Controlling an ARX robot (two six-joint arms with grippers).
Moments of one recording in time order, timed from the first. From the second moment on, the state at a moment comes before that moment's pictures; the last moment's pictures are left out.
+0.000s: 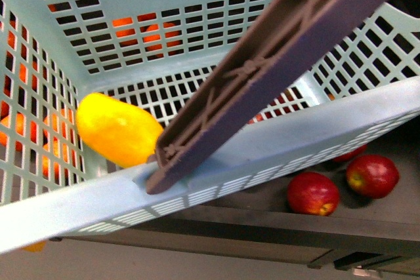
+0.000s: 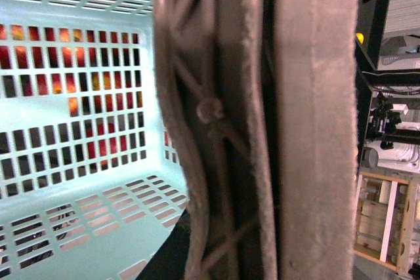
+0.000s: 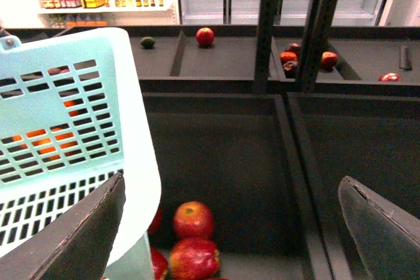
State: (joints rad) left arm -0.63 1.57 1.36 -0.45 0.14 -1.02; right arm 0.00 0.55 0.09 0.46 0.00 0.01
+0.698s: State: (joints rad) left arm -0.62 1.57 1.36 -0.45 0.14 -1.02; right arm 0.00 0.55 0.08 0.46 0.00 0.01
